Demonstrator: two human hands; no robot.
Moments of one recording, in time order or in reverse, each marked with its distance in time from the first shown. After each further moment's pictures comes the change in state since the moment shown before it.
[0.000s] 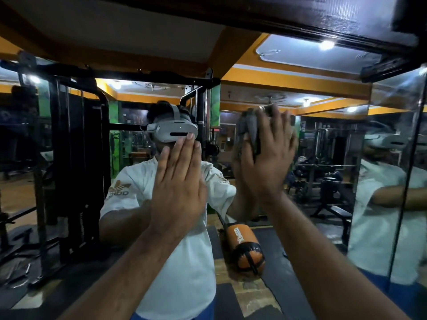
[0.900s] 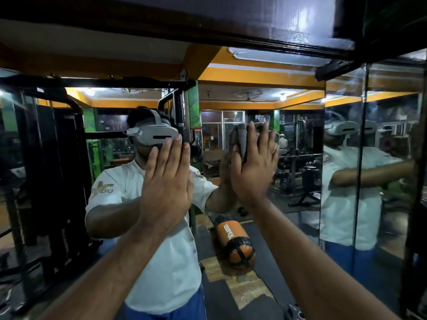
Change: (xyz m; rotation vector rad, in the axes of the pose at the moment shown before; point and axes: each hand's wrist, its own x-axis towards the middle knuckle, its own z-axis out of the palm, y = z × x) left_hand 0.026 0.020 0.005 0.057 -0.101 0.107; right_hand -0.011 0.036 -0.028 -0.067 -0.065 0.186
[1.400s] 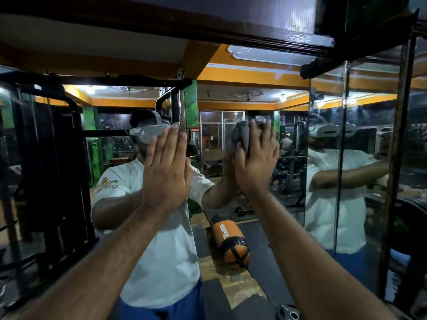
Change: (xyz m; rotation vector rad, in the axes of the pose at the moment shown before) left_hand 0.022 0.050 0.019 -0.076 0.095 -0.031; right_hand 0.017 0.068 -0.023 -0.030 -0.054 -0.005
